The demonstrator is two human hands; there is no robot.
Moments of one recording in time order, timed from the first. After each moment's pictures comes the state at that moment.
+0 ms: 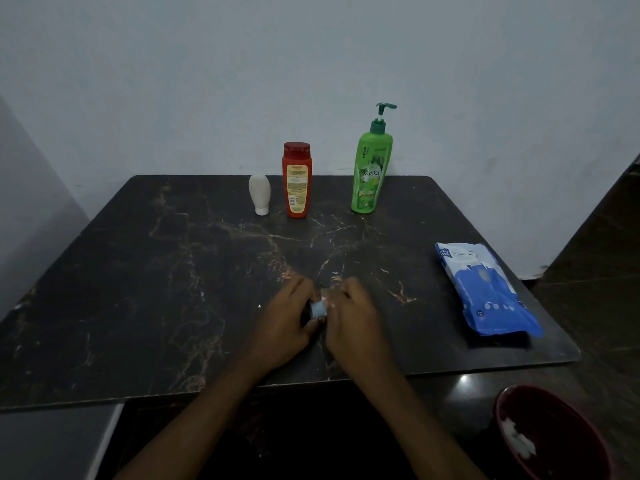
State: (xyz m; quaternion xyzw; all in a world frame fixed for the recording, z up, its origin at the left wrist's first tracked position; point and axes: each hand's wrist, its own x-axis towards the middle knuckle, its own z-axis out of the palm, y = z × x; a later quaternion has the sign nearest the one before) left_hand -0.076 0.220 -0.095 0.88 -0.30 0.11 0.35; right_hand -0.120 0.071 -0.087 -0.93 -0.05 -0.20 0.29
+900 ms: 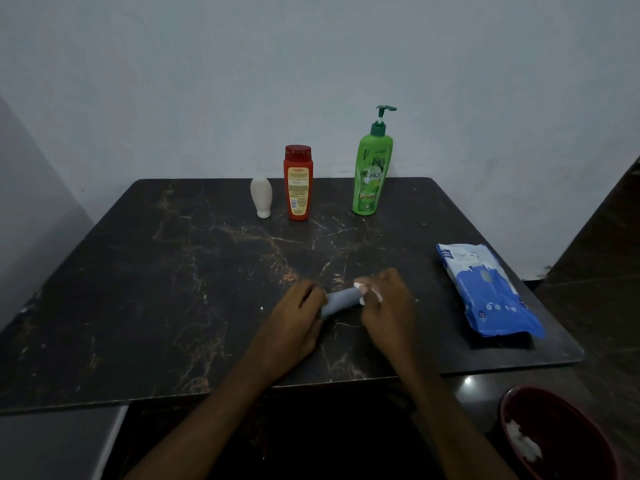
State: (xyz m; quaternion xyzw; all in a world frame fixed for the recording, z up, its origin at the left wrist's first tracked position) left_hand -0.083 0.214 -0.094 0.88 -0.36 0.21 0.24; right_hand -0.102 0.025 -0.079 -0.90 0.05 -0.19 0.38
